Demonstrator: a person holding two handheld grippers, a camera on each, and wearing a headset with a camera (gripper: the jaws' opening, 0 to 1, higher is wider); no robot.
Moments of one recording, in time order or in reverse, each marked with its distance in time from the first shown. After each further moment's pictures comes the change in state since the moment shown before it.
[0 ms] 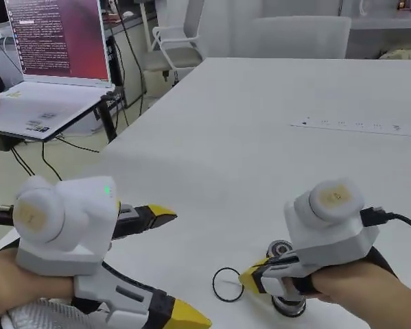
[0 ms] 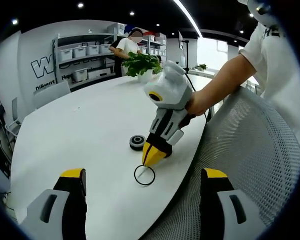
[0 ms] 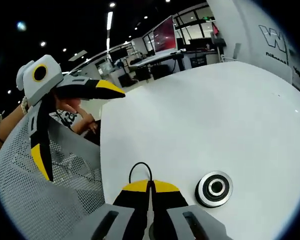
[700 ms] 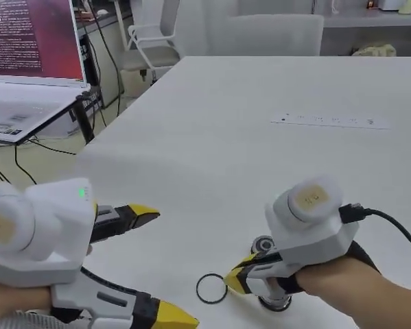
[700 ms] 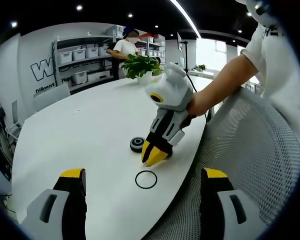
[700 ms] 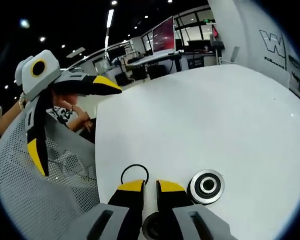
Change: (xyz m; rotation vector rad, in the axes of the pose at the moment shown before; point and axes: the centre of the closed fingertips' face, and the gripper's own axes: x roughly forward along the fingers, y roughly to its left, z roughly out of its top) left arm -0.002 0.001 0.002 0.017 -0.015 0.002; right arm -0.011 -0.011 0.000 -0.019 -0.005 -0.056
